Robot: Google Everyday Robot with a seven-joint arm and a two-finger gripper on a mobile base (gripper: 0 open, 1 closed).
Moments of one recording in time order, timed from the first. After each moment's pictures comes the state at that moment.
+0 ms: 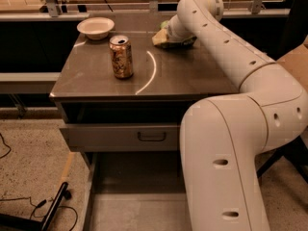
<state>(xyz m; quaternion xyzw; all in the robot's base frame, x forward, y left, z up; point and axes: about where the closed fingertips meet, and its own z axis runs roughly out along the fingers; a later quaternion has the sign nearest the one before) 0.919 -0.076 0.835 -0.19 0.89 0.06 0.42</state>
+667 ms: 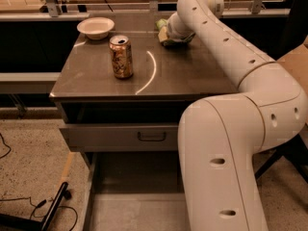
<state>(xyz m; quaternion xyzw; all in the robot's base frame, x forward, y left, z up) 0.919 -0.076 0.845 -0.19 0.89 0.06 0.42</state>
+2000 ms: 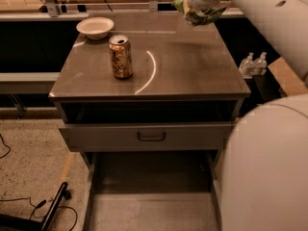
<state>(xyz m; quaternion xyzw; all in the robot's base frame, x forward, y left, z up) 0.820 -0.135 0.983 -0.13 0.89 0.00 0.44</state>
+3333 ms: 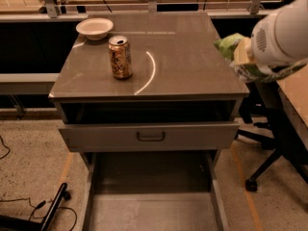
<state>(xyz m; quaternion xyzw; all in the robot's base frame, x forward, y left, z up) 0.534 -0.202 0.985 -0.07 0.92 0.00 0.39</state>
